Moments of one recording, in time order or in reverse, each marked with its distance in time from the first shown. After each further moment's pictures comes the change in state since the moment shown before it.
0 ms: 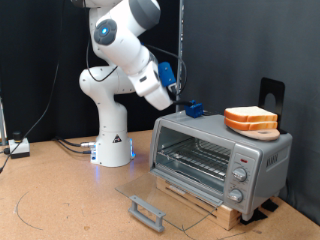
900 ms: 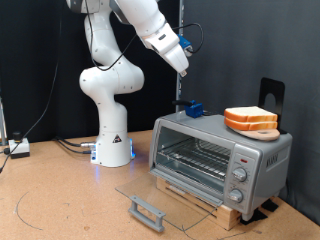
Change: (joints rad) arm 0.015 -0.228 0.158 -0.025 -0.039 0.071 -0.091
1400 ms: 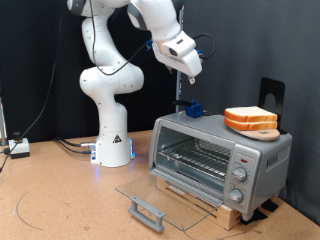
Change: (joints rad) arm 0.019 -0.110 0.212 -0.151 -0.020 0.152 0.012
